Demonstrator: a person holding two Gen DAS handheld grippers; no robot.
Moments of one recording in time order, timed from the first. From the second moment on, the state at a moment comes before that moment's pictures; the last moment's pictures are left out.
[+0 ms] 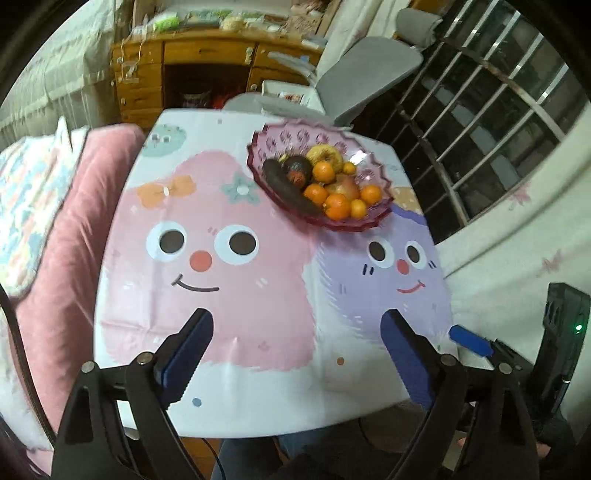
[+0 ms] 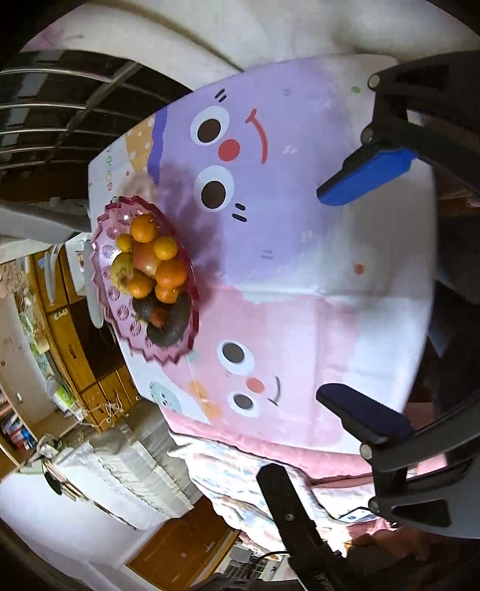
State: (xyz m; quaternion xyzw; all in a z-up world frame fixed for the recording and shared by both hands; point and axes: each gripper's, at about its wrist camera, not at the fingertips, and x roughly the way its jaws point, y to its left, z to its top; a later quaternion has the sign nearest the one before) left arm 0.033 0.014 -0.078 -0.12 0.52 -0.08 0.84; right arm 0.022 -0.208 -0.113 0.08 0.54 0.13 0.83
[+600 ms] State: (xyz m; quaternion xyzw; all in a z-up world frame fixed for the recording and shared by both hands) left arm -0.030 -0.027 0.018 -0.06 0.49 -0.05 0.87; right arm -0.052 -0.213 -0.004 0.02 0.52 0.15 0.84
